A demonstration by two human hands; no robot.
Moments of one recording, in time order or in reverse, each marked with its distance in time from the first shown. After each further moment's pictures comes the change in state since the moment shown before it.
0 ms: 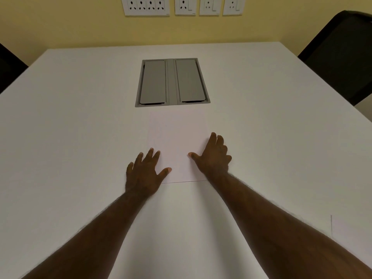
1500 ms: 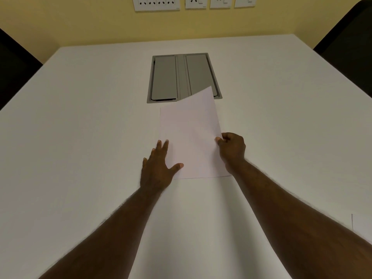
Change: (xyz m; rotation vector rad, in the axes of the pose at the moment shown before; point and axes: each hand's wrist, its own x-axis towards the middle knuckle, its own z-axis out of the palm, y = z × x) left_hand -0.003 -0.001 -0.003 -0.323 0.087 -0.019; right_hand 0.023 0.008 0.003 0.704 0.114 0.132
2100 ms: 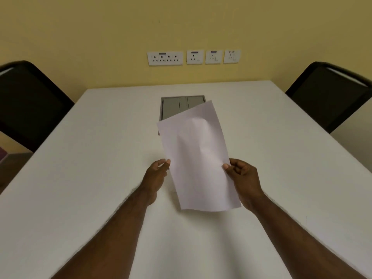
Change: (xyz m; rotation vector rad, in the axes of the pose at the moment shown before) left_hand -0.063 0.058 -0.129 -0.952 -0.068 -0.343; right_hand -0.131 -0.086 -0.126 0.440 -0.260 -0.073
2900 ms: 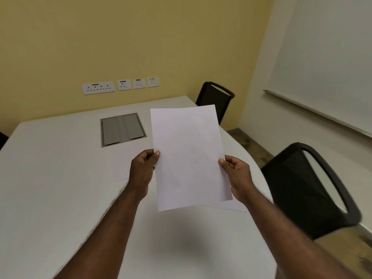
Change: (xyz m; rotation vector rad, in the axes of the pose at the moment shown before) left_hand -0.337 0.073 0.114 -0.099 -0.307 0.372; right_hand -0.308 -0.153 -0.207 0.099 0.364 -0.045
